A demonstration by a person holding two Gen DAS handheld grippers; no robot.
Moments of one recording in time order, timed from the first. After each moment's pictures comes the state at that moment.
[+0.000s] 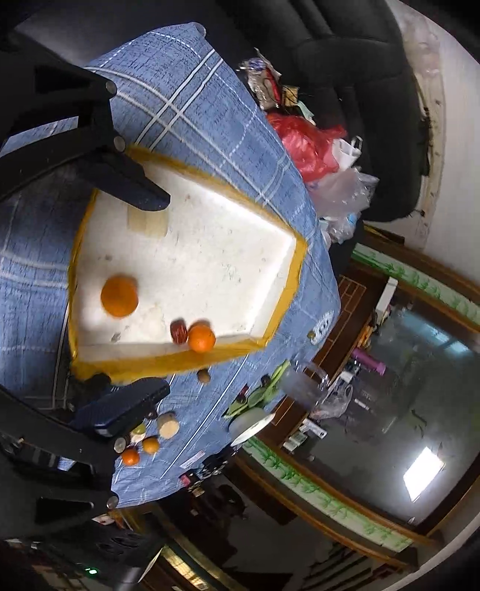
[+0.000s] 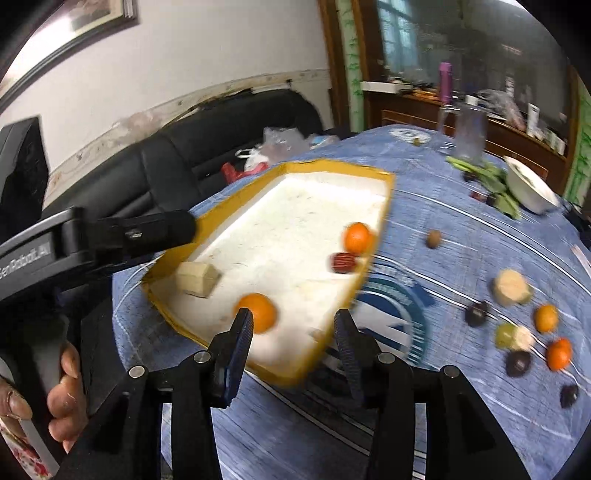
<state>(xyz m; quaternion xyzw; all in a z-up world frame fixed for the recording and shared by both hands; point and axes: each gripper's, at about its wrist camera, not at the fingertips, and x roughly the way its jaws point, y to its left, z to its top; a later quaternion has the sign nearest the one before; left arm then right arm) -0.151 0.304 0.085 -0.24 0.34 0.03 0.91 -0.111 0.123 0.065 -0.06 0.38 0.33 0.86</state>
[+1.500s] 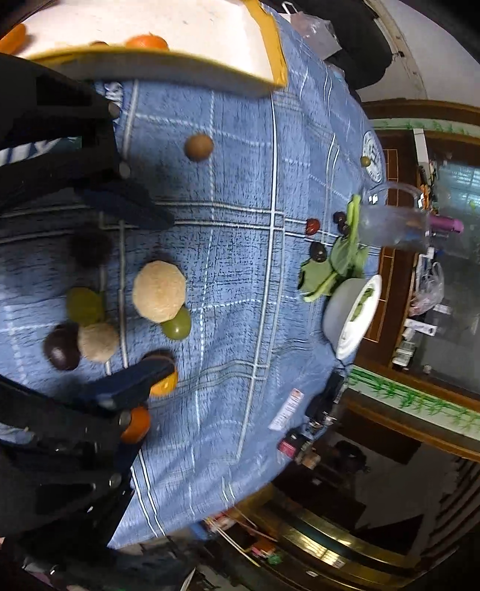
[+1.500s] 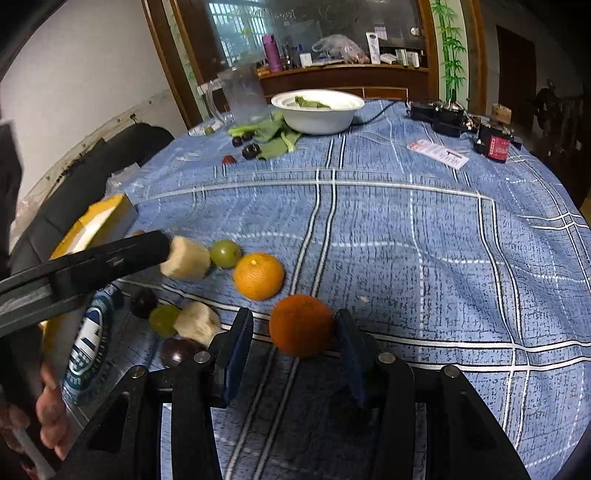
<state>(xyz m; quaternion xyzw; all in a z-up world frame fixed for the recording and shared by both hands) 0.045 0.070 0.035 -0.07 0.43 -0.11 0.89 -0.007 -0.107 0.017 0.05 0.43 0.13 0.89</state>
